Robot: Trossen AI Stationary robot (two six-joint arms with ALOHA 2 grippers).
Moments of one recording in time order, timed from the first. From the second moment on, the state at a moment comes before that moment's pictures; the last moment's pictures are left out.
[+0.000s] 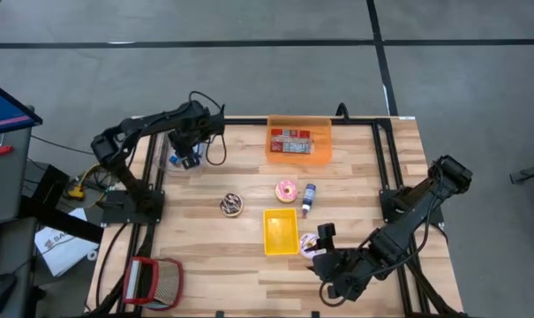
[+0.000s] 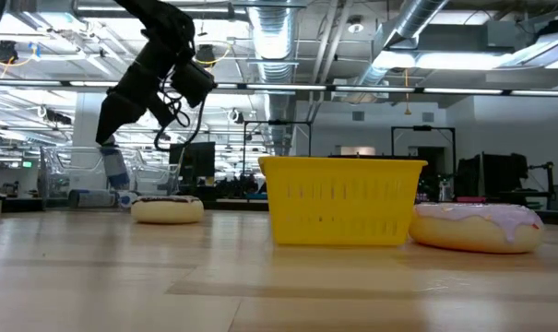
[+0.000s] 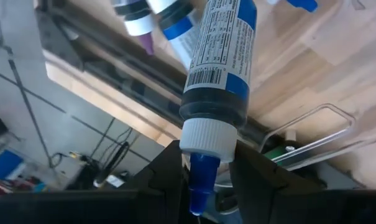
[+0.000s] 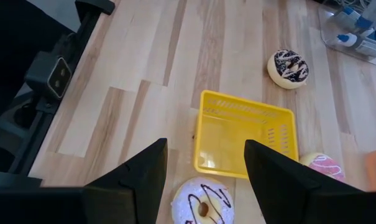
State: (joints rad) left arm 0.63 1.67 1.26 -1.57 -0.43 0.00; right arm 0.77 1.62 1.38 -0.76 0.58 0.34
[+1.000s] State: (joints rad) left arm 0.52 1.60 1.36 -1.57 -0.40 0.10; right arm 0.77 1.62 1.38 -0.80 0.60 0.37
